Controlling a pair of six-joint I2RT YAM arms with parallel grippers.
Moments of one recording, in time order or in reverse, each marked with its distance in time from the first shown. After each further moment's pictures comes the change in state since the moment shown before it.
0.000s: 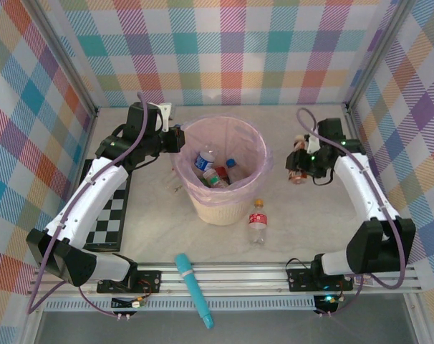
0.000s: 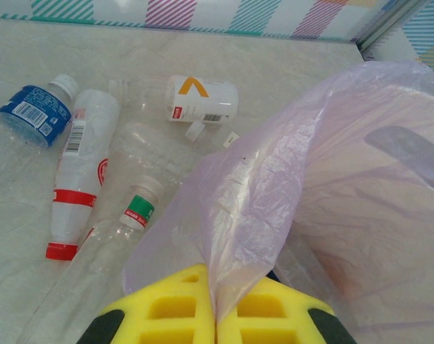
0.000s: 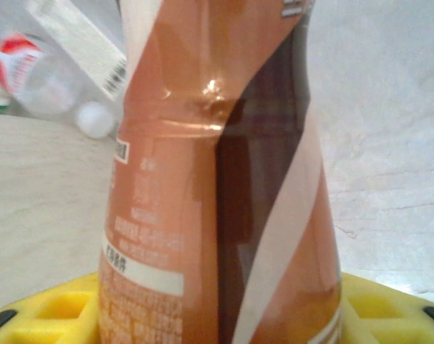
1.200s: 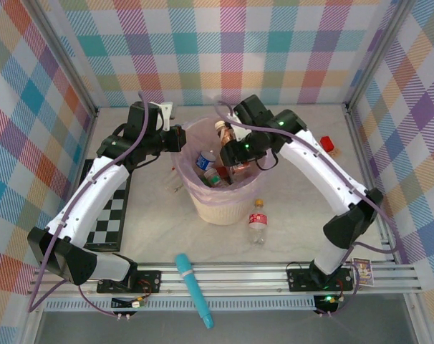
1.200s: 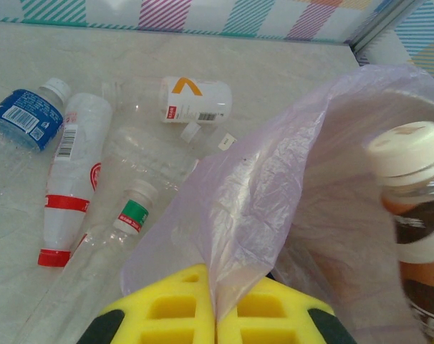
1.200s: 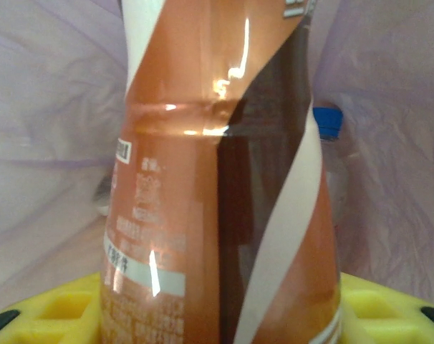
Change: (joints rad) left arm 0.000 0.009 0.000 0.018 0.014 0.000; right arm 0.635 0.330 0.637 -0.254 0.171 0.010
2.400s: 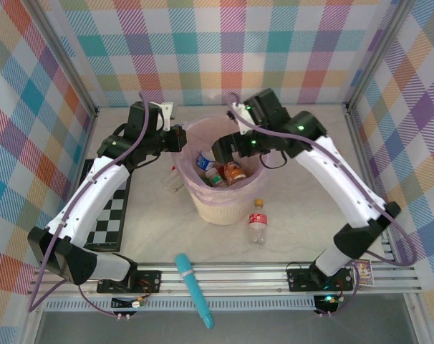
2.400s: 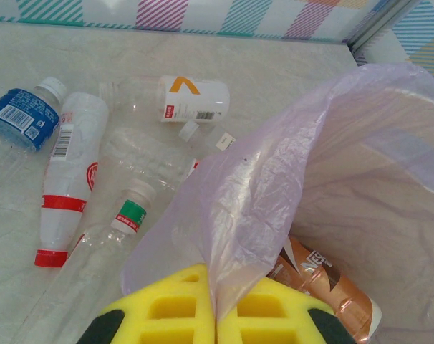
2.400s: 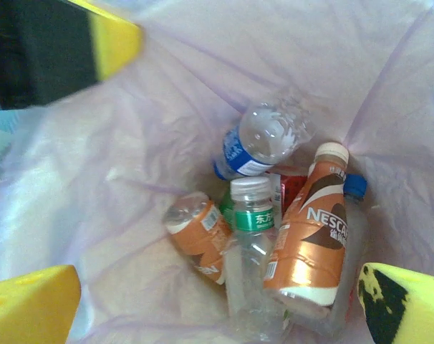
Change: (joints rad) left arm 0.000 0.001 0.000 0.001 0.004 0.000; right arm 0.019 -0.142 0.052 0.068 -0.056 -0.013
